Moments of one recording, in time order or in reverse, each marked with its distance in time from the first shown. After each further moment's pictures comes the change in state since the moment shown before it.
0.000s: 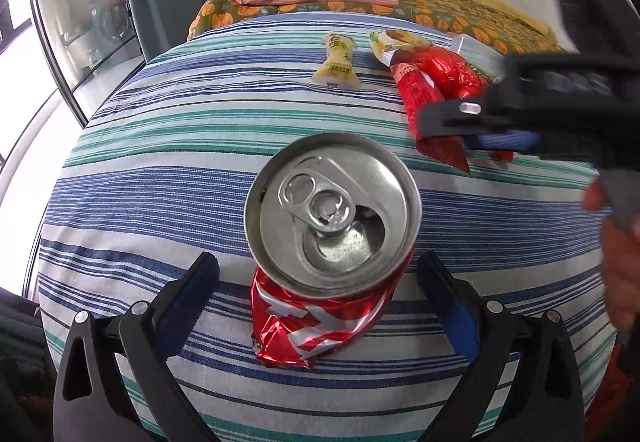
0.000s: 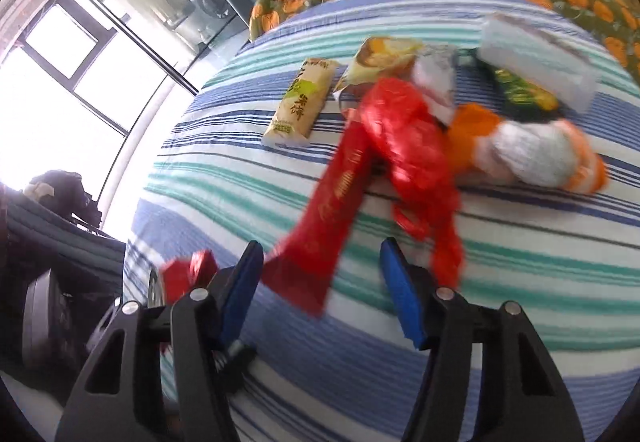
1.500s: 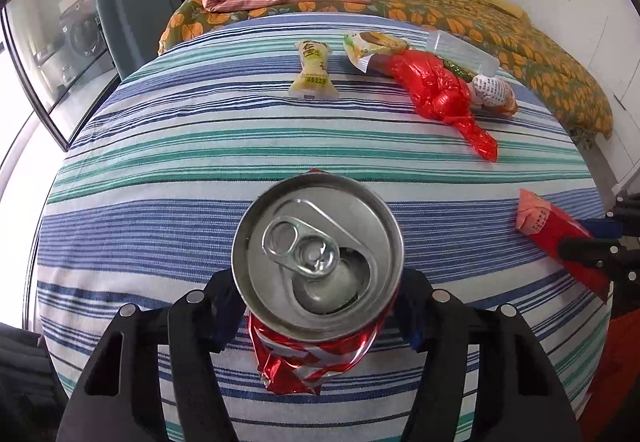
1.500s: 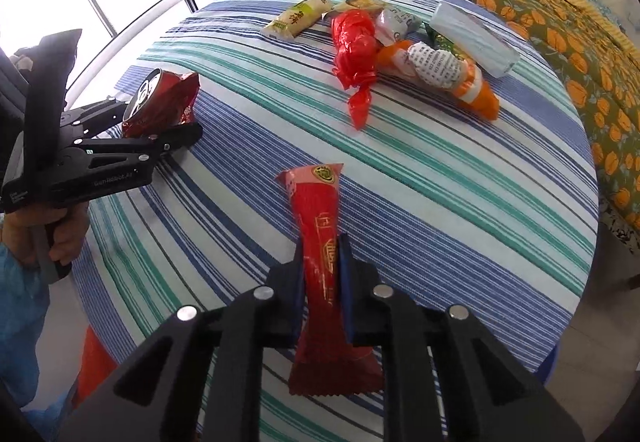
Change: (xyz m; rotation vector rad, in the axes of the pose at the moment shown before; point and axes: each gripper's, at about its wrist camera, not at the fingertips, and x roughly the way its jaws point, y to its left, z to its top) left arm 0.001 0.000 0.015 0.083 0.014 -0.065; right arm -0.069 -0.014 -0.097 -0.328 0.093 -0.213
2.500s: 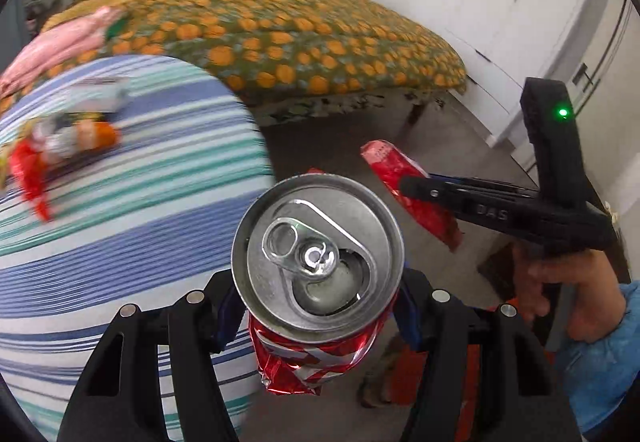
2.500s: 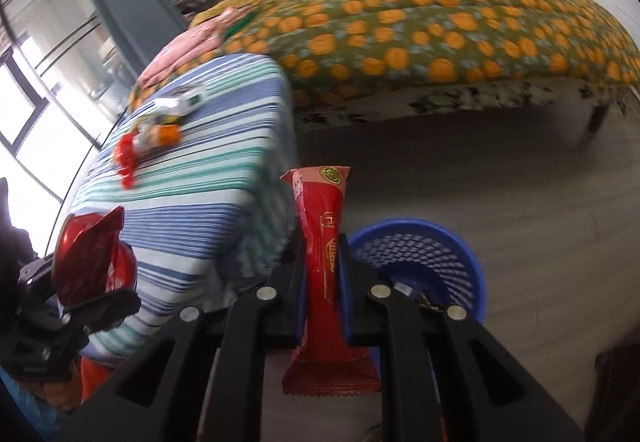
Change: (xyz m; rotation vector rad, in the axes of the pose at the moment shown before) left arm -0.042 -0.335 -0.002 0.245 0.010 -0.458; right arm -0.118 -0.241 -0.178 0.547 -0.273 -0.092
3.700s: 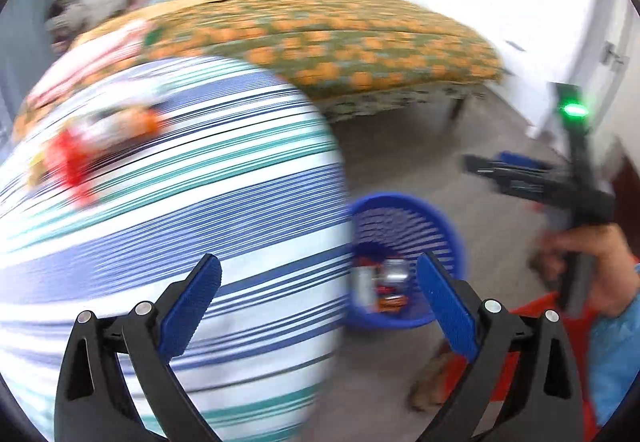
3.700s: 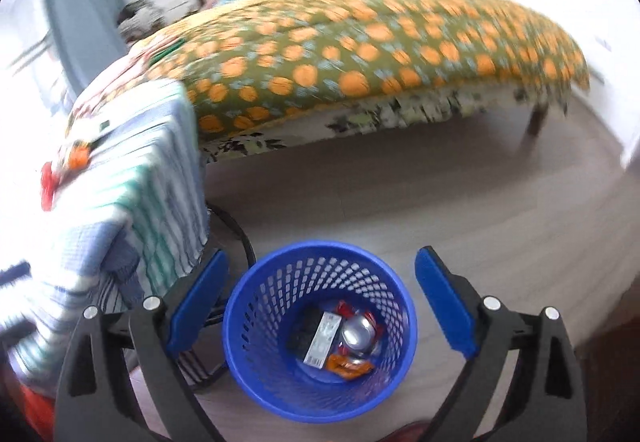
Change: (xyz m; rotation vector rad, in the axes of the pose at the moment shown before) left arm -0.007 0.044 -0.036 0.015 -0.049 0.235; right arm 0.017 -0.043 -0.019 -0.011 -0.154 -0.223
